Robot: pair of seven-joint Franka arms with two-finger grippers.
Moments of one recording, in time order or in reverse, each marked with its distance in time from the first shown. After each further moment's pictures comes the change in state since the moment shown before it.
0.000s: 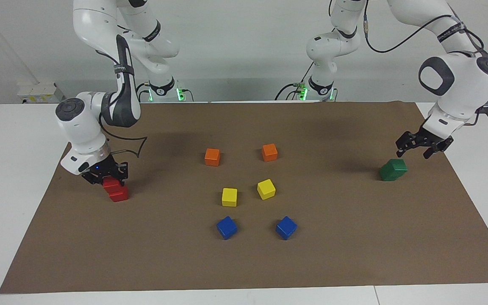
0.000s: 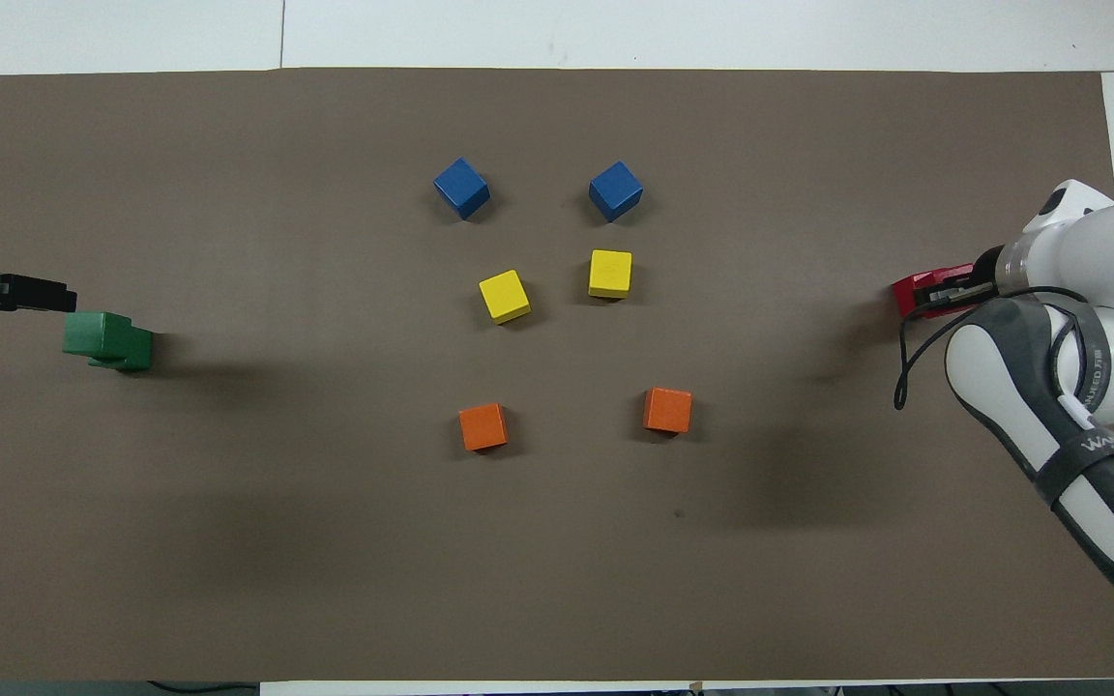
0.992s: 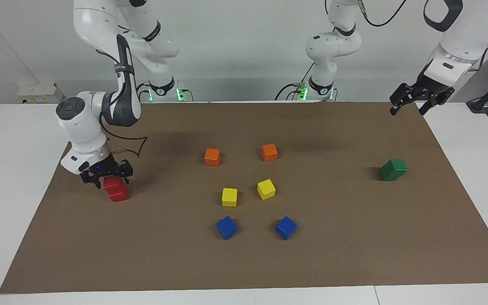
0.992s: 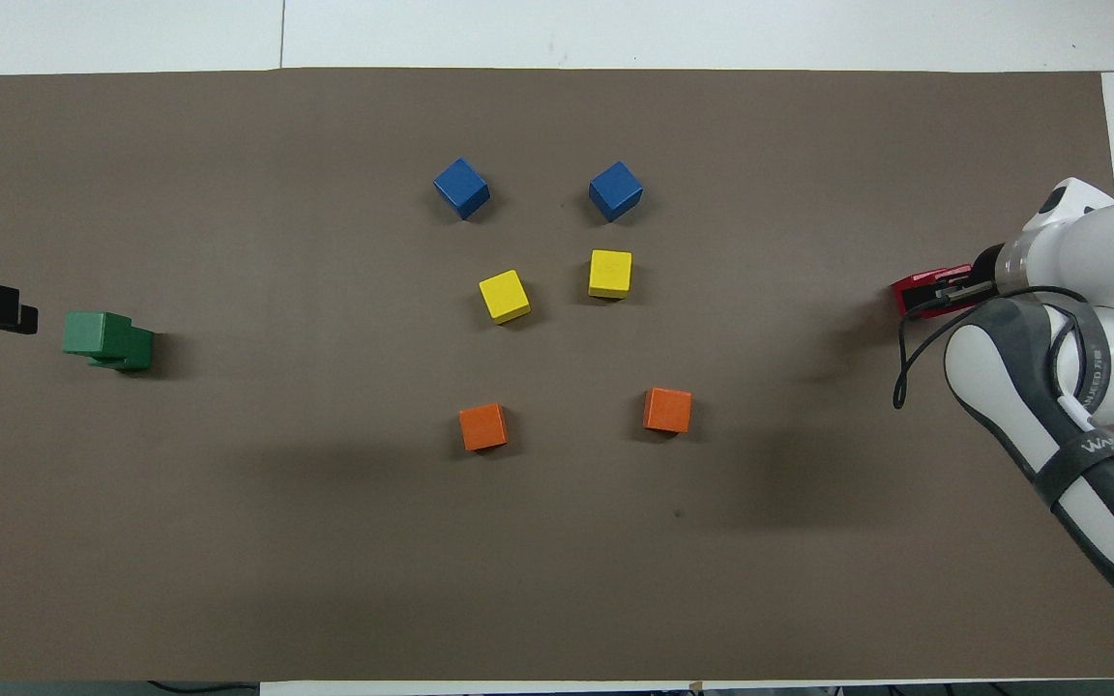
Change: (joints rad) left arm -0.093 -0.130 -0.019 0.216 0.000 -0.426 -0.257; right arm 0.002 -0.004 0.002 0.001 0.000 0.004 0.000
